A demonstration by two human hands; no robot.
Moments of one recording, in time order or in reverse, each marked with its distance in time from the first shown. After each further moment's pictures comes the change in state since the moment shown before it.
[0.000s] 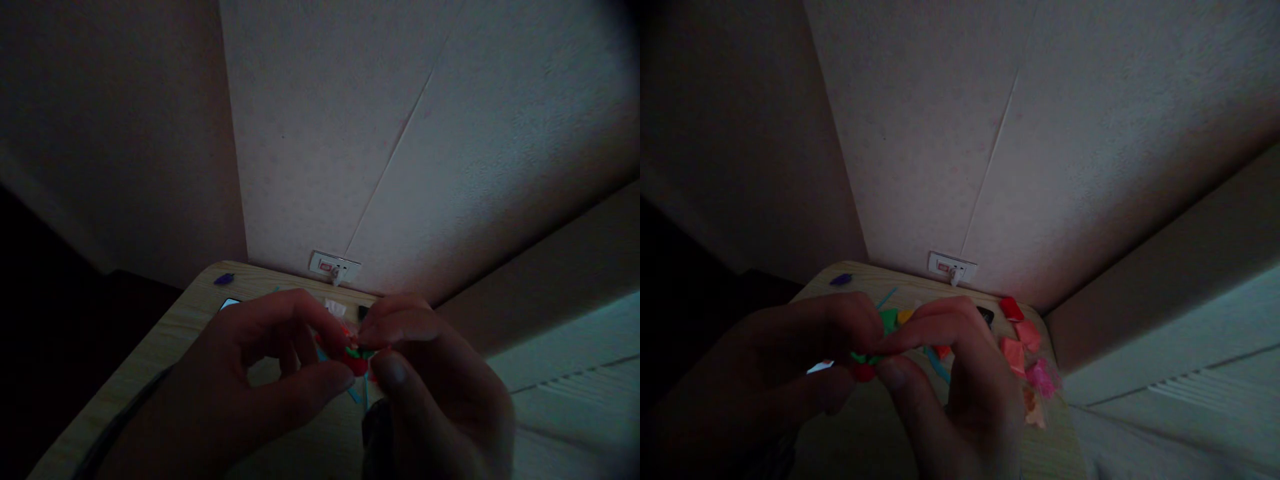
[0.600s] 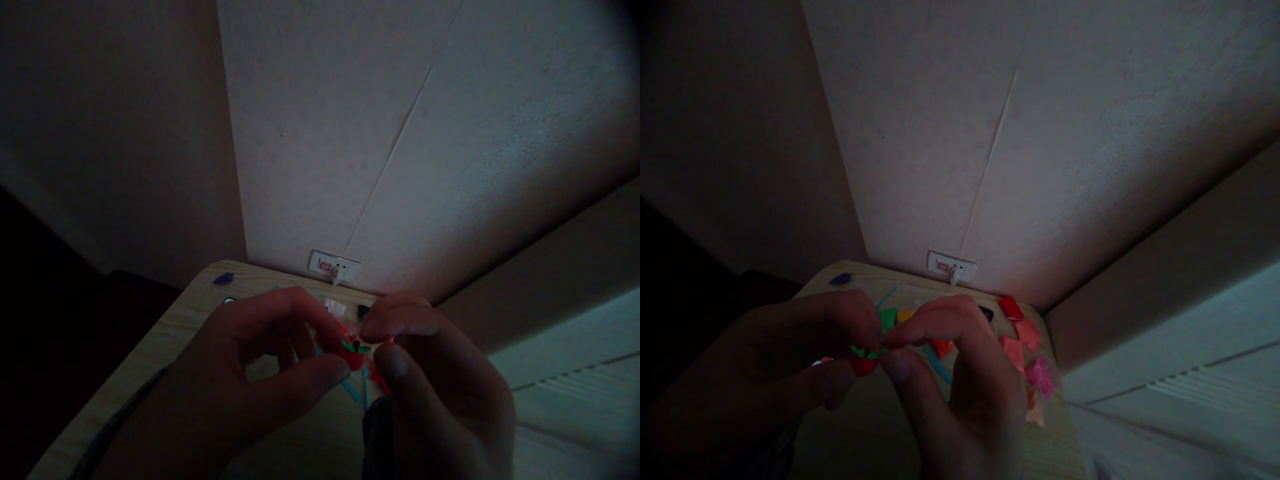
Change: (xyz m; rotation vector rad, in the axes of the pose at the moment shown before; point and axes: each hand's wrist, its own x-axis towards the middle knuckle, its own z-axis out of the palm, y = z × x) left_hand 0.005 -0.011 -0.011 0.025 -0.102 0.129; right_hand -0.001 0.000 0.001 0.005 0.033 0.006
